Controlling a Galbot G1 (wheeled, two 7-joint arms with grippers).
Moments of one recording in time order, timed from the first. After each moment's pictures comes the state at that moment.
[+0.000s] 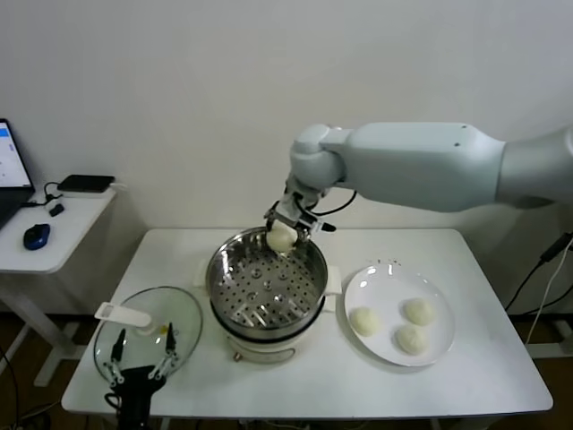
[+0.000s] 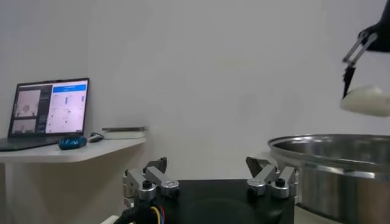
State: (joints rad) left arm 1.77 -1.61 -0.67 -2.03 -0.01 -0.32 -0.04; right arm 0.77 1.29 -1.50 1.30 0.16 0.14 -0.94
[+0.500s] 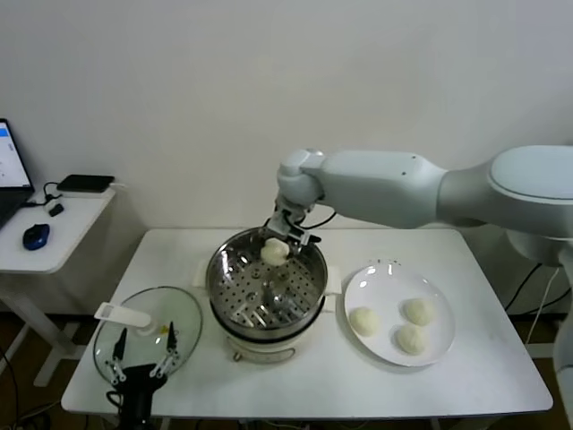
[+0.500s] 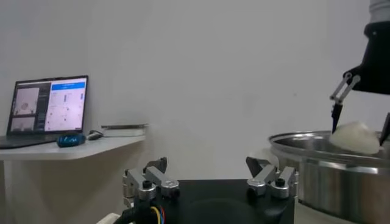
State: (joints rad) left arm 1.76 -1.61 -0.67 -2.02 -0.01 -0.32 -0.04; right arm 0.64 1.38 -1.49 1.12 0.11 0.23 -0.94
